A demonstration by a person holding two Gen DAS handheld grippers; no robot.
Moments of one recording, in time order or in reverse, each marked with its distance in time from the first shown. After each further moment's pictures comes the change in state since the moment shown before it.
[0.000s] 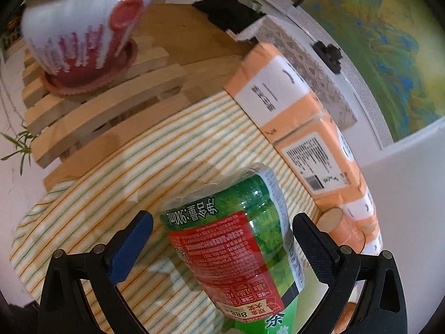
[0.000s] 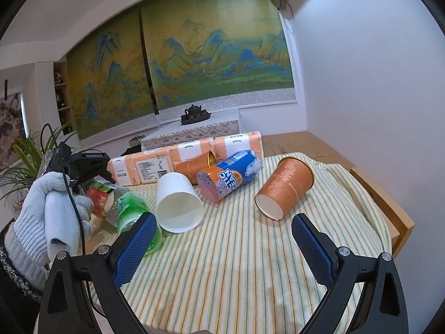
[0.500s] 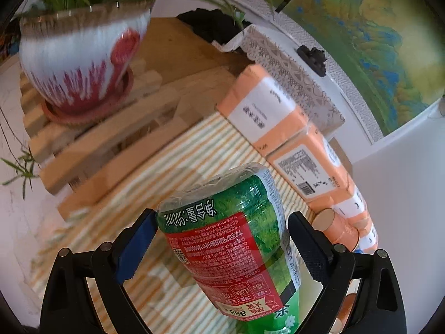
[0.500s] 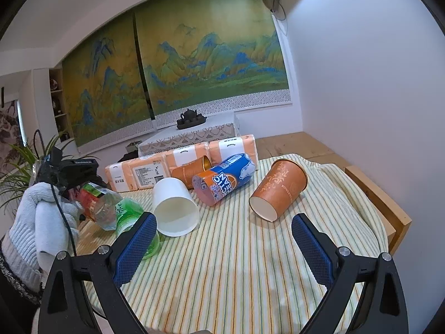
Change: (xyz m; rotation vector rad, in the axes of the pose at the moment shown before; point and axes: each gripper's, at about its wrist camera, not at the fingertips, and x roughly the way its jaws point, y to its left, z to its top) left arm -0.034 0.012 0.011 0.076 -0.053 -0.029; right arm -0.010 -0.003 0.002 0.030 -0.020 -0.012
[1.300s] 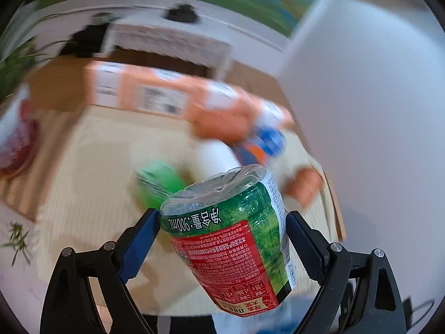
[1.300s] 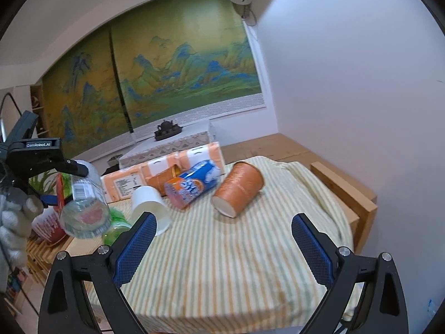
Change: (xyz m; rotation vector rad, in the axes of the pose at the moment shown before) left arm -0.090 -0.122 -0.128 0.620 0.195 -0.240; right arm -0.043 -0.038 -0.005 0.084 -0.040 -0.110
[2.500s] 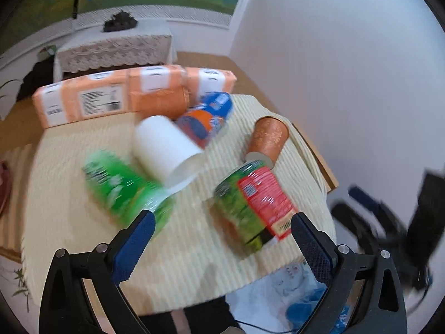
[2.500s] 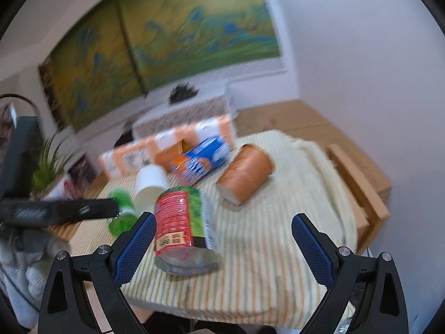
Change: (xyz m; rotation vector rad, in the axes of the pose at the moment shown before) left arm 0.009 -0.035 -0.052 0.260 0.021 -0.064; right arm 0.040 -0.009 0.046 -0.070 0.278 0.130
